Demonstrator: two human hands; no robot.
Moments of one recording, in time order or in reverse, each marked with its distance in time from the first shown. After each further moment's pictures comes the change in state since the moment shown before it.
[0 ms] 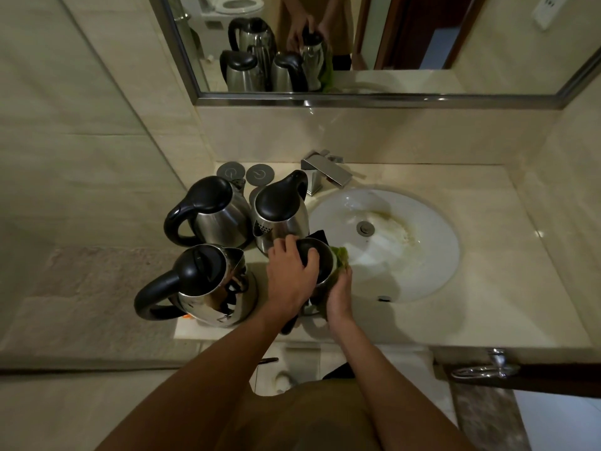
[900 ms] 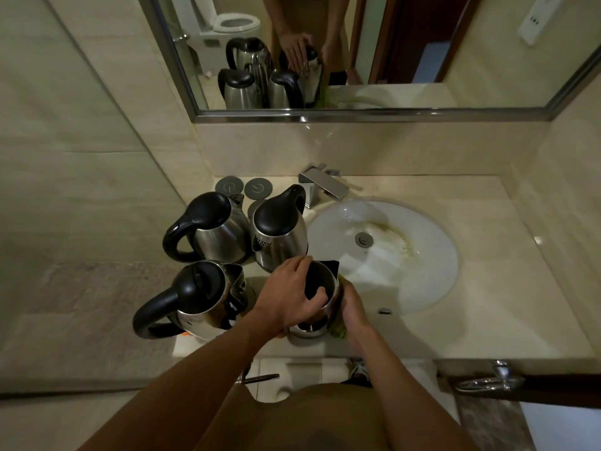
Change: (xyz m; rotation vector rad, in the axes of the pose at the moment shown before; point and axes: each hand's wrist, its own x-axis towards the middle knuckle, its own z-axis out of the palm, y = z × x) left_hand 0.005 -0.009 -0.025 0.341 -0.267 0.415; right_hand 0.005 -0.026 -0.028 -0.237 -0.145 0.252
